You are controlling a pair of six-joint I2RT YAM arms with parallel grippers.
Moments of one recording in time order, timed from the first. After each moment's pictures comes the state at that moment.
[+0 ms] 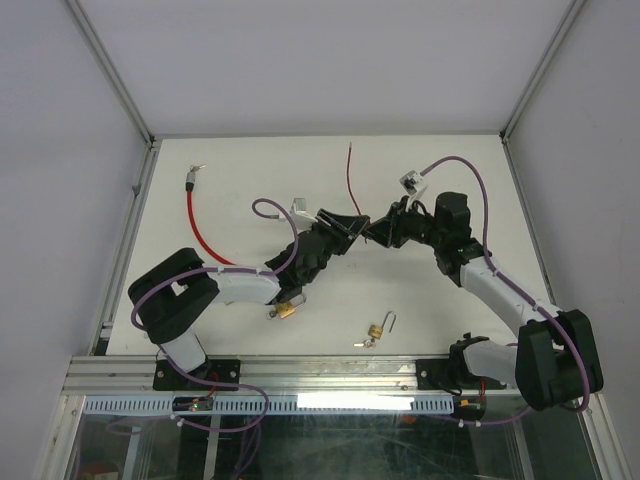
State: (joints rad) left arm -0.97 1.69 0.77 0.86 -0.40 -1.38; right arm 0.31 1.19 0.64 0.24 -0.72 0.30
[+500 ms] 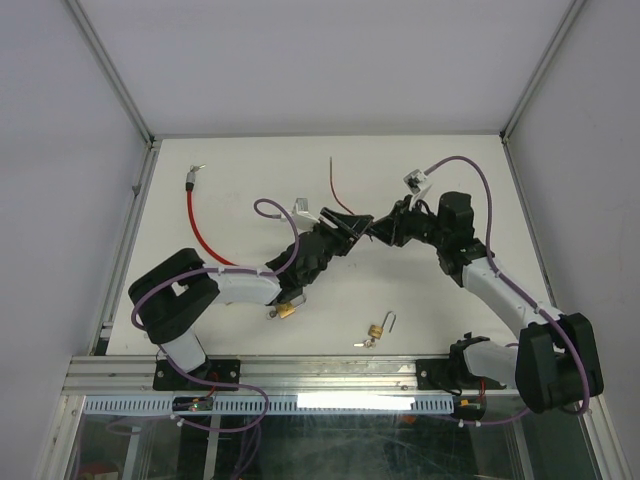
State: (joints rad) left arm -0.97 1.69 0.77 0.86 -0.40 -1.37; right arm 0.30 1.17 0.64 0.22 -0.70 0.29
